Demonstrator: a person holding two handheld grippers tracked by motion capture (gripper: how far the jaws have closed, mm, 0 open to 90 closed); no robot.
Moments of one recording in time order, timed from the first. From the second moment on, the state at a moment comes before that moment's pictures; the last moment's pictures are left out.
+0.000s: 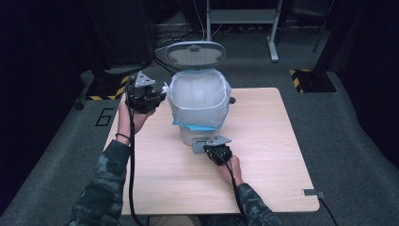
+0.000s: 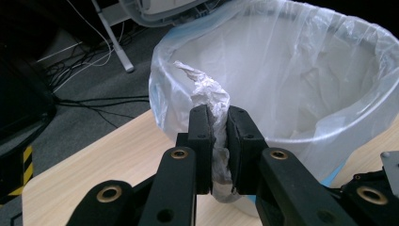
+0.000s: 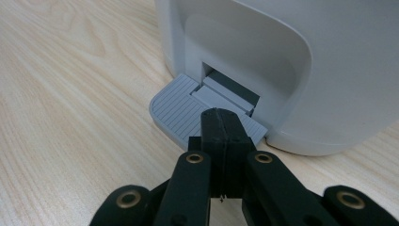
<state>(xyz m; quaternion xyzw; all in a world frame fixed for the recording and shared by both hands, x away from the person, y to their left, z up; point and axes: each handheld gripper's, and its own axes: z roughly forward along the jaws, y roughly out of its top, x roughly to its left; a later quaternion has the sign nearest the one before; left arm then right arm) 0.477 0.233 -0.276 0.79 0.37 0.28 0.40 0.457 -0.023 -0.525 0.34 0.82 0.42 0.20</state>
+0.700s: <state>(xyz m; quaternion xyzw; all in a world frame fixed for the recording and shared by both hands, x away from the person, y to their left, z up) 0.491 0.199 -0.258 0.80 0.33 0.28 0.40 0.456 -0.023 -0.525 0.34 0.82 0.42 0.21</state>
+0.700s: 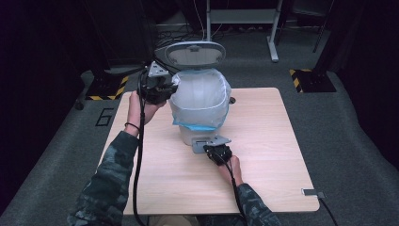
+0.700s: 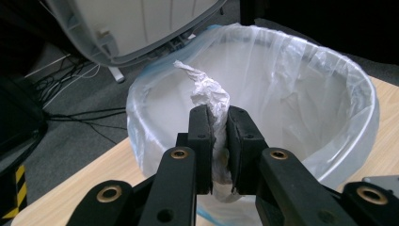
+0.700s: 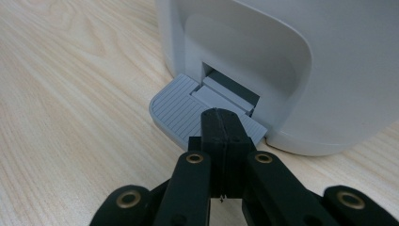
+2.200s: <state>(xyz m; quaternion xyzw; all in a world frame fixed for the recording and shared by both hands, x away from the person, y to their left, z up) 0.551 0.128 -0.273 0.86 0.33 0.21 0.33 0.456 -0.024 -0.524 0.34 0.82 0.42 0.20</state>
